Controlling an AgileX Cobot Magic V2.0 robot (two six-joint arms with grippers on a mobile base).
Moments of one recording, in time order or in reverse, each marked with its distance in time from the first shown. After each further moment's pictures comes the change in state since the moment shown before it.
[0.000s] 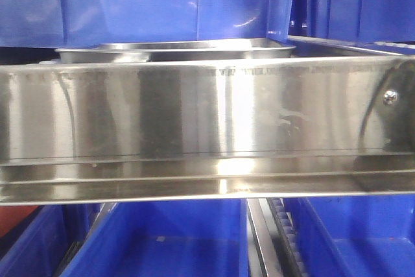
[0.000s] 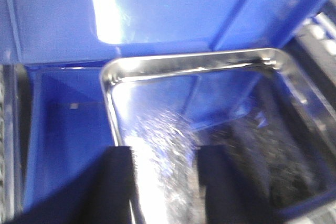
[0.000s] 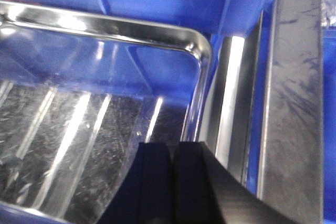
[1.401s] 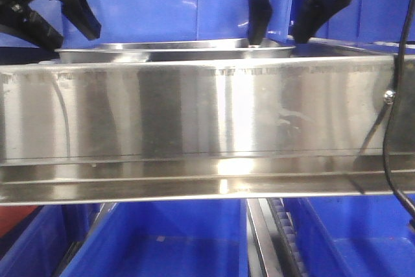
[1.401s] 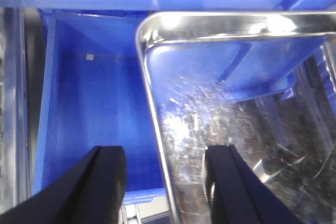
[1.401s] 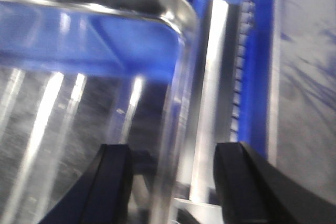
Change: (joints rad) left arm 0.042 0.168 -0.033 0.005 0.042 -0.027; right arm 0.002 0.112 -0.002 -0.033 -0.013 0.049
